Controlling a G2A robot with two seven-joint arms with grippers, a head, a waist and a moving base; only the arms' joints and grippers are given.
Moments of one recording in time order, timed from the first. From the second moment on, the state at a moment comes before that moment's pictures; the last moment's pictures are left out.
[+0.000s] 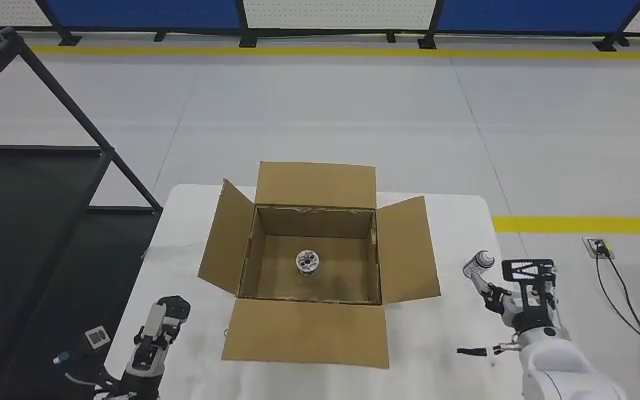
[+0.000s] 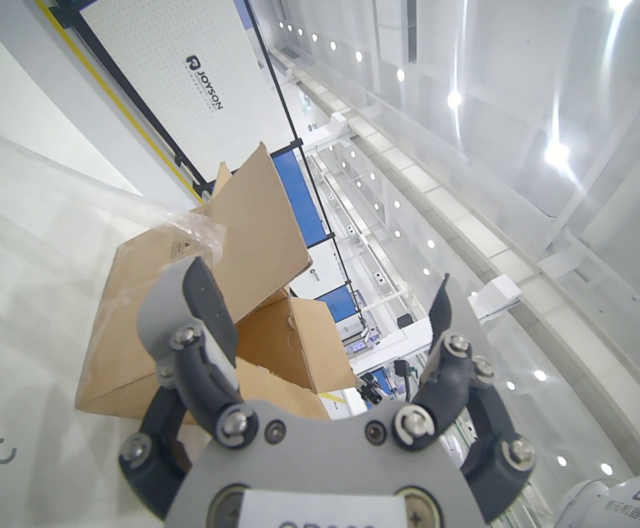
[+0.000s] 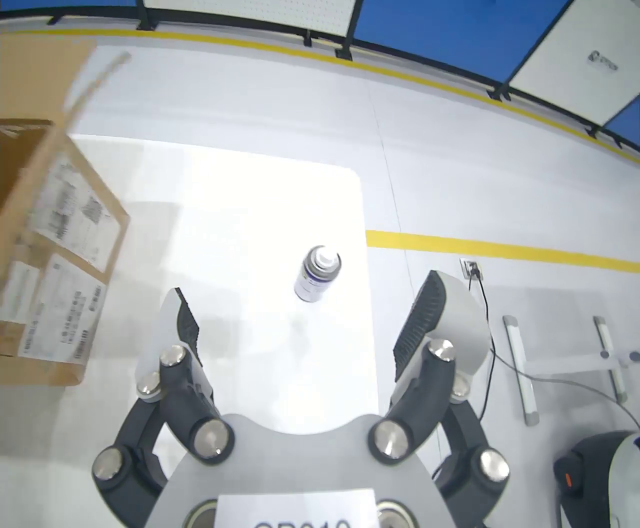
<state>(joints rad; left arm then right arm) 1.75 -1.24 -1.71 -1.94 -0.04 -0.58 -0.08 -1.47 -1.32 1.69 -2.08 -1.46 0.06 0.64</state>
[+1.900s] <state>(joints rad) 1.79 -1.26 -1.76 -1.92 -0.07 -0.62 -0.07 -1.20 -1.32 1.47 -2.11 -1.41 0.02 0.40</state>
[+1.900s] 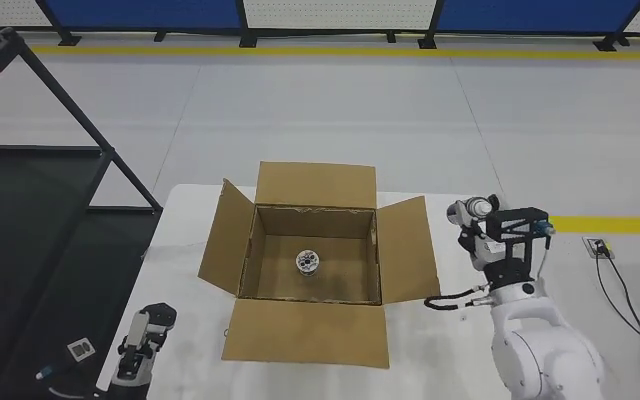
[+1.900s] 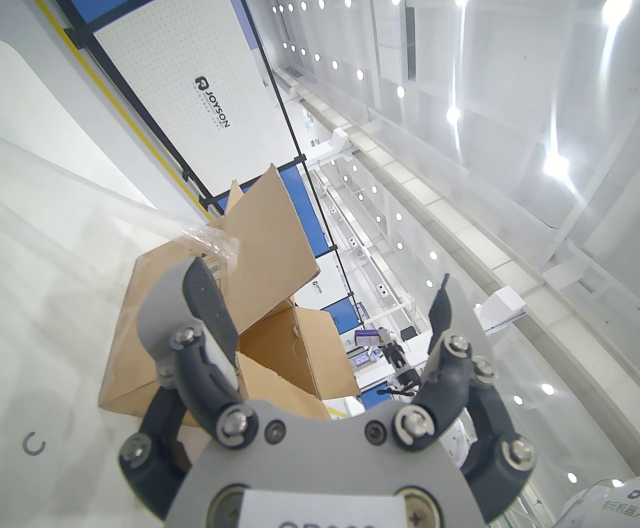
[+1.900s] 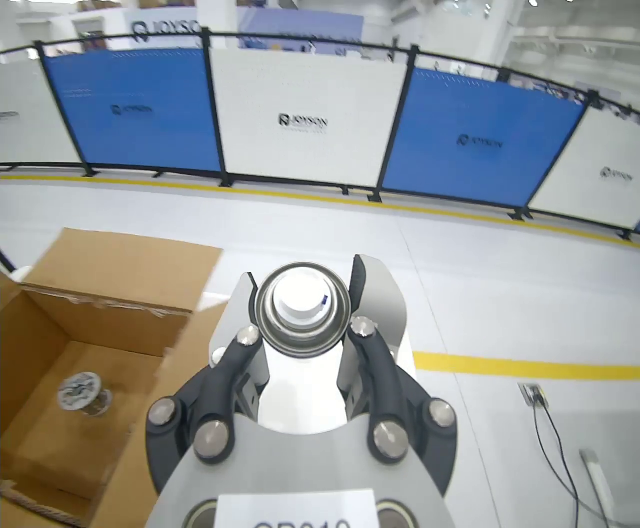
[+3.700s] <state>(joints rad) 1.81 -1.27 -1.84 -1.89 -0.18 -0.65 -0.16 -0.55 -1.48 0.84 -1.13 -1.21 -0.08 0.71</state>
